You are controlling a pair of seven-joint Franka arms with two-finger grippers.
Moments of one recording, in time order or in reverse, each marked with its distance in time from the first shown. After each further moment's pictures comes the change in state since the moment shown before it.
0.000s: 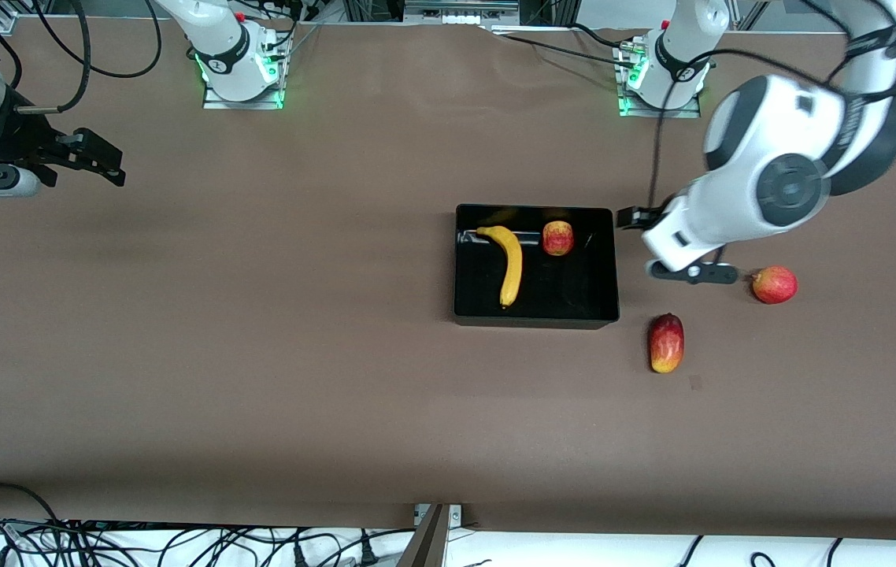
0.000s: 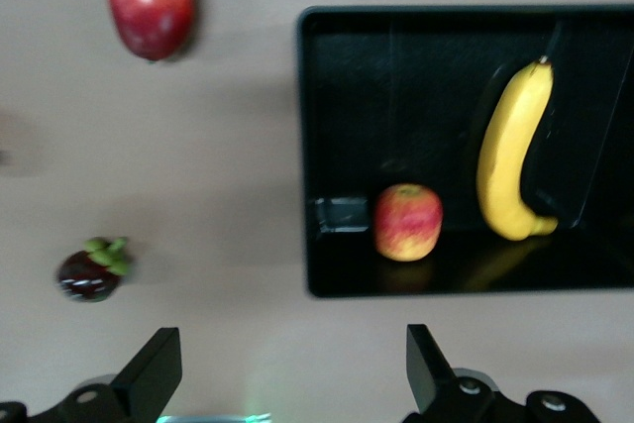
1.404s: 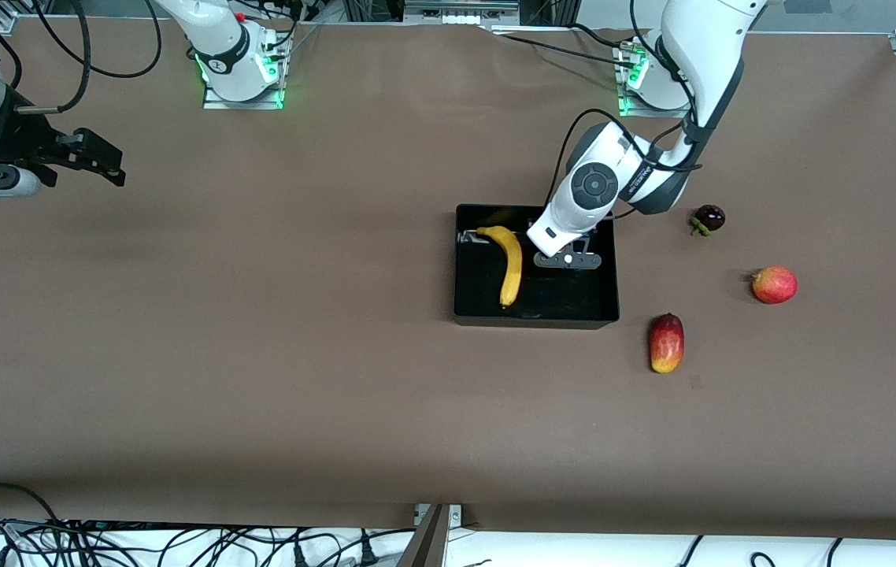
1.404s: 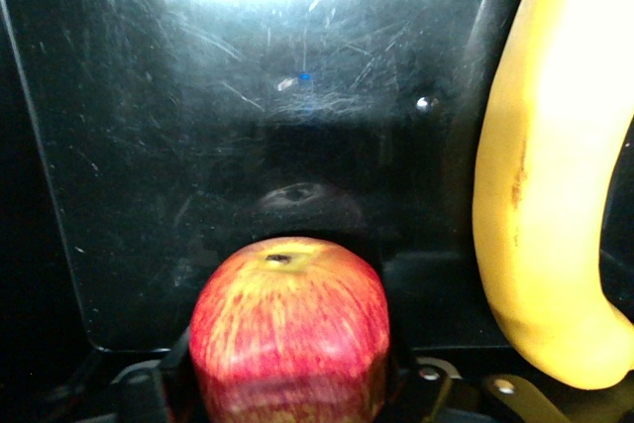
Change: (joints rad) left arm -0.091 0.160 -0.146 -0.450 0.082 0.731 -0.218; right arm 0.000 0.000 0.000 0.000 0.000 0.000 0.000
